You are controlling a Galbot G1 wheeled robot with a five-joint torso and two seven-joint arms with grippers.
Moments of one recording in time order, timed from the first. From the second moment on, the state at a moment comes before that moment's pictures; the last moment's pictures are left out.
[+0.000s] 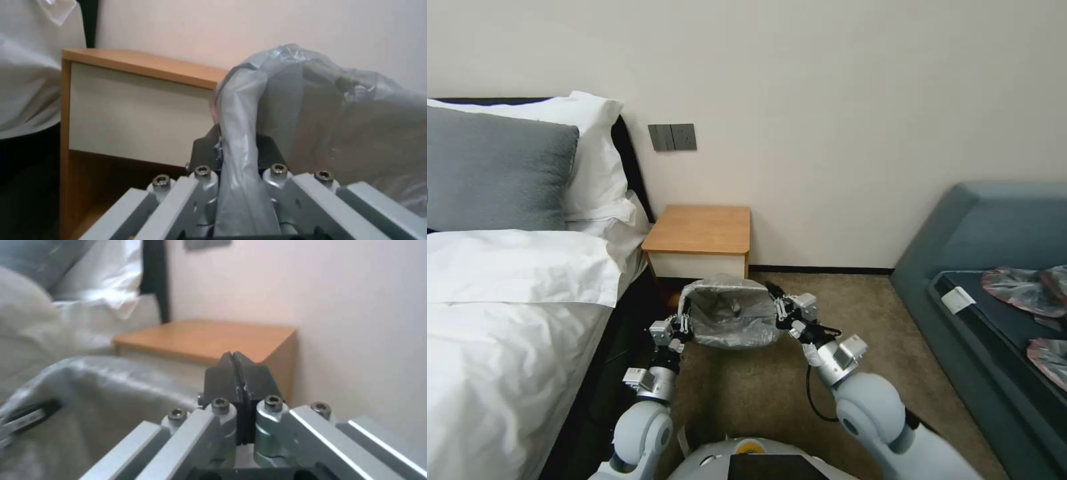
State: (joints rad) left arm 1.63 -1.34 -0.41 -2.14 -0.37 -0.14 -0.08; right arm -1.43 1.09 0.21 2.33 0.30 -0.12 0.09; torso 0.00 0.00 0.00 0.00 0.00
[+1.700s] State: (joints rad) left arm 1.78 -1.38 -0.36 -2.08 -0.30 -0.01 -0.20; right arm -1.93 1.42 0.46 2.18 -0.02 0.47 0.15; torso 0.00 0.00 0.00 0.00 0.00
